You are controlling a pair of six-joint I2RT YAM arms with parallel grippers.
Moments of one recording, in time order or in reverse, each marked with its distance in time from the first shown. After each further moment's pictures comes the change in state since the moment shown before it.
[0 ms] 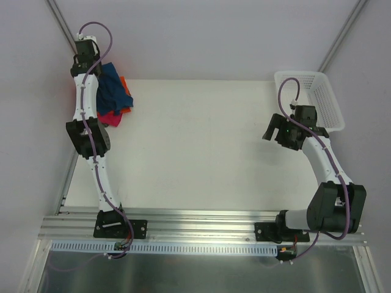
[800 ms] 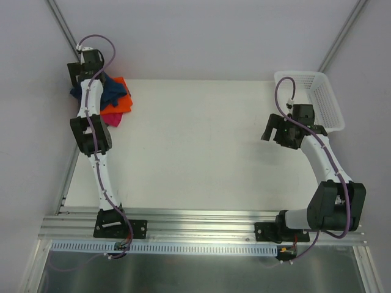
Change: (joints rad) left arm 0.018 0.104 -0.051 0.143 -0.381 0.039; right arm 0.024 0.014 0.023 -0.029 0.012 -0.042
